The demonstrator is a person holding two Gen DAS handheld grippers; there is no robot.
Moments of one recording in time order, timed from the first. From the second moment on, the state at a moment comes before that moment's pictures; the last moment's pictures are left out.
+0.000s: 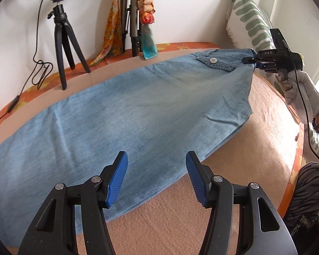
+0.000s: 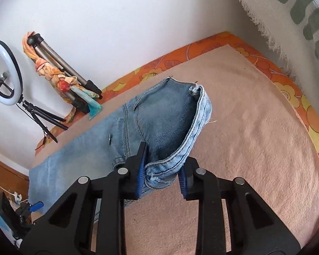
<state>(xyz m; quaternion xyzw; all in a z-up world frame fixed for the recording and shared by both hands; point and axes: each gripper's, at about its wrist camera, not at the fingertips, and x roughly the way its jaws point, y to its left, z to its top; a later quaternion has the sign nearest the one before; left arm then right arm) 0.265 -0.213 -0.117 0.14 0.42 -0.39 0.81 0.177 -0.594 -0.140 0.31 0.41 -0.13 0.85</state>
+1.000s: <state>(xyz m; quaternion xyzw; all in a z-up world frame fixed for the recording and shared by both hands) 0.266 -0.114 -0.051 0.06 0.37 -0.33 0.86 0.154 -0.432 -0.191 0.36 0.48 0.00 0.80</state>
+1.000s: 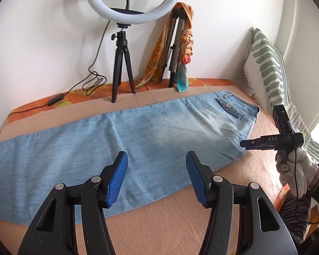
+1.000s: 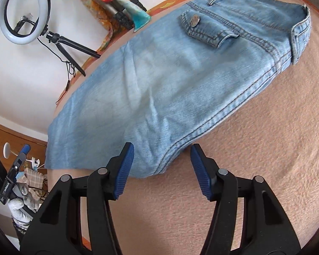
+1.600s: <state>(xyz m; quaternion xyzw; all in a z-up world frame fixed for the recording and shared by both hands) 0.265 0.107 0.063 0.01 0.32 -0.18 0.93 0.159 -0.399 -0.173 0.26 0.52 -0.04 0.81</state>
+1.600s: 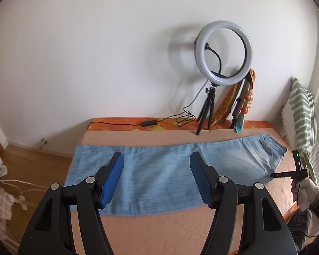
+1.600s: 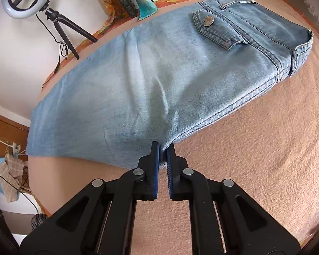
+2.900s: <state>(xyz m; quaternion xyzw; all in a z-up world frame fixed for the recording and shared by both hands) 0.331 0.328 -0.179 -0.42 0.41 -0.04 0.81 0.195 -0.264 -0.092 0.18 0.49 -0.01 0.85</state>
